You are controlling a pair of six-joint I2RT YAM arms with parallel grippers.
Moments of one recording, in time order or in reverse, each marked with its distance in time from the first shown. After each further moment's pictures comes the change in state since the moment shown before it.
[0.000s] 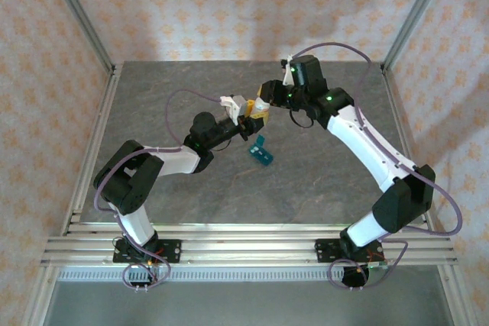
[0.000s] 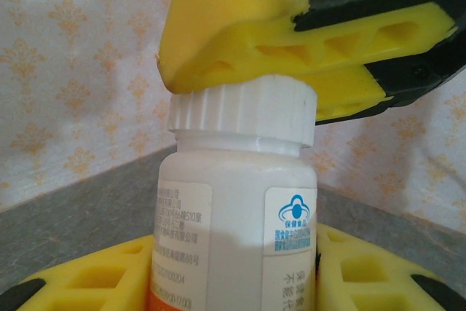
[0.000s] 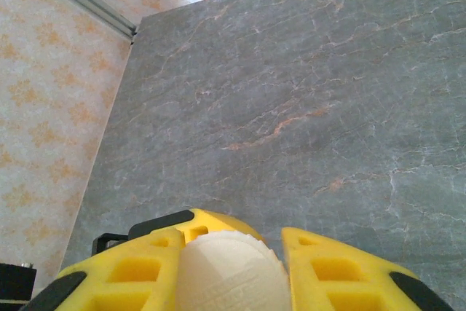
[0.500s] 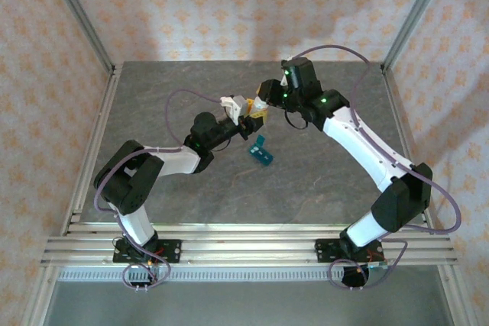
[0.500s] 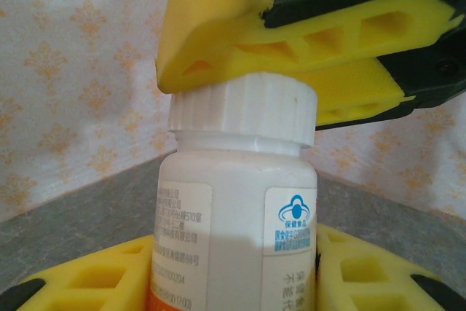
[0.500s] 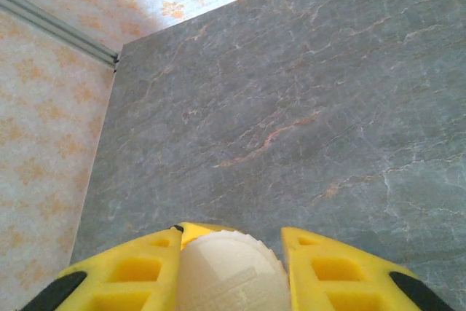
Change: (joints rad) left arm -0.003 0.000 0.000 -0.015 -0.048 0.047; right arm 0.043 0.009 -0.007 0.022 0.127 0.111
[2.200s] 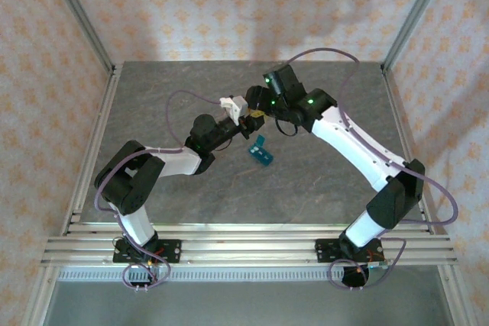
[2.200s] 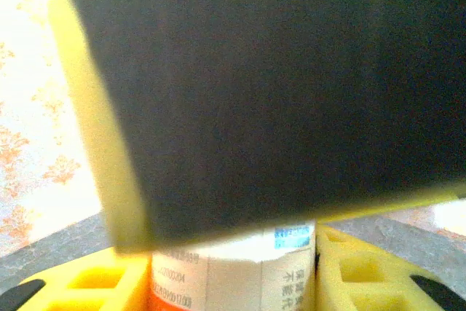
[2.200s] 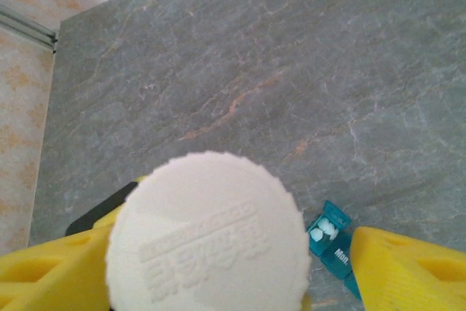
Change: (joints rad) left arm -0.014 0.004 -0.006 0.077 -0.023 0.018; right arm 0.112 0.045 0.122 -0.220 0.177 0.081
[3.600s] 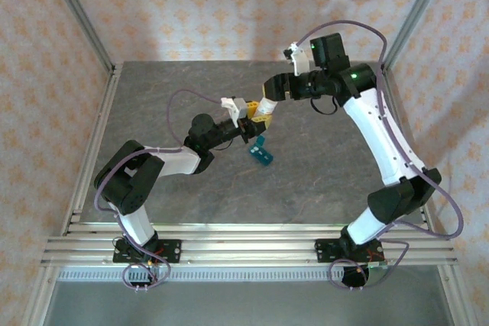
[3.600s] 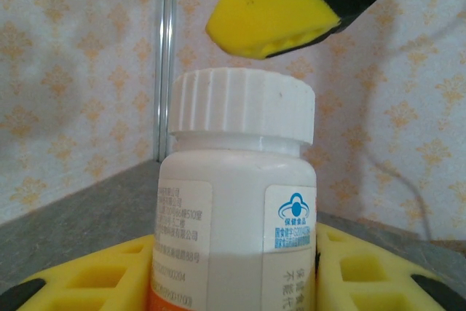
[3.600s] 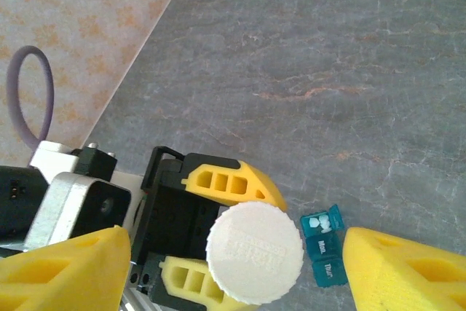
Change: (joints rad) left arm 0.013 -0.002 0.000 0.018 0.185 -0.106; right arm -0.278 0.014 0.233 -0.244 -0.617 -0.606
